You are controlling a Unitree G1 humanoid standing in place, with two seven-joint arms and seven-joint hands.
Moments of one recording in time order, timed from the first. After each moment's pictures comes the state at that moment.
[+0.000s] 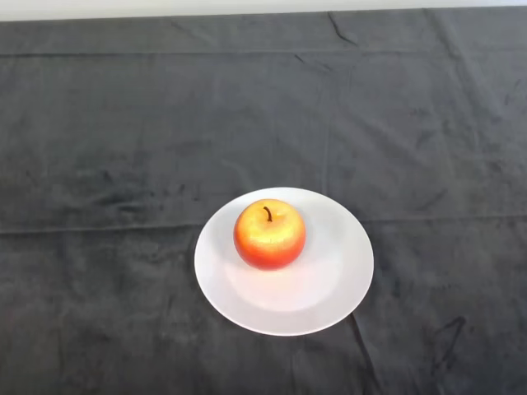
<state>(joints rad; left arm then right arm) -0.45 0.73 0.65 0.77 -0.14 -0.29 0.27 -0.68 -0.68 0.10 1.12 -0.32 0.09 -0.06</state>
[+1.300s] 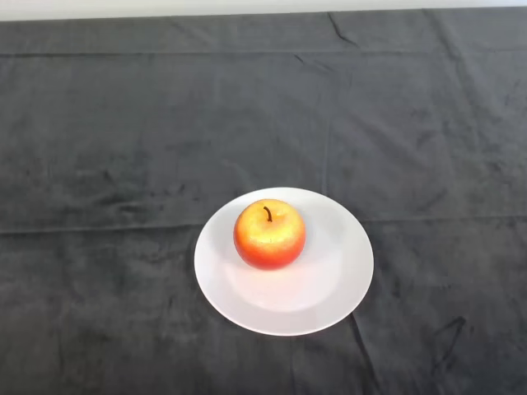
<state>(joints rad) -0.46 0.73 0.64 0.80 -0.14 -0.33 0.29 -0.68 -0.68 0.10 1.13 -0.32 0.09 -0.06</state>
